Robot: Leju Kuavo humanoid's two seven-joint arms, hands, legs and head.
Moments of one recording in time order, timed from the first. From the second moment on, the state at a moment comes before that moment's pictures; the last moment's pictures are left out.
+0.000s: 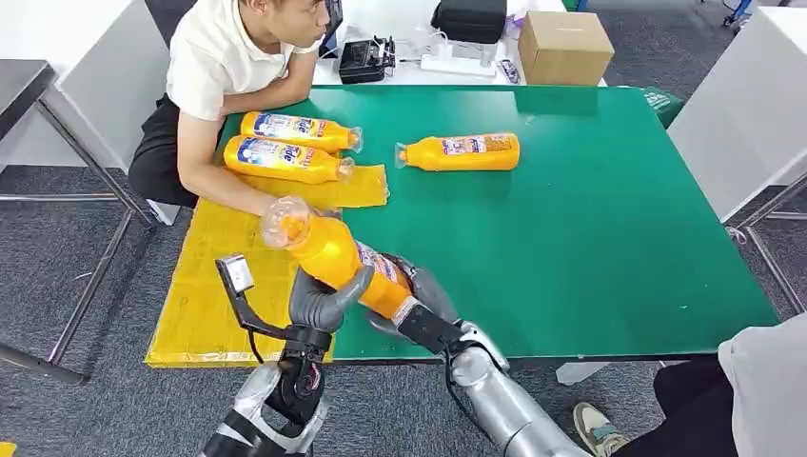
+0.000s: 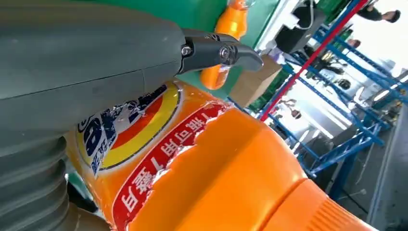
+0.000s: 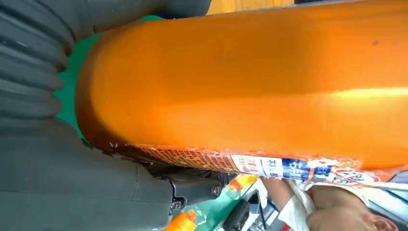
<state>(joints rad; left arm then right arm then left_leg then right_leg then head) -0.18 -0.24 -0.58 -1.37 0.65 0.05 -0.26 -0.41 0.15 0.53 -0.78 0.44 -0.10 -0.66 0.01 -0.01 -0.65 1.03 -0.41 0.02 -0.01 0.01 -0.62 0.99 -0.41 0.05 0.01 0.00</state>
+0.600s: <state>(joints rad) -0.22 -0.25 -0.59 -1.36 0.53 0.15 -0.35 -0.38 0.17 0.56 -0.80 0.33 -0.02 -0.69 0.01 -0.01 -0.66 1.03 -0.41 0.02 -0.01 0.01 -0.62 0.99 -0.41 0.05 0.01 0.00</state>
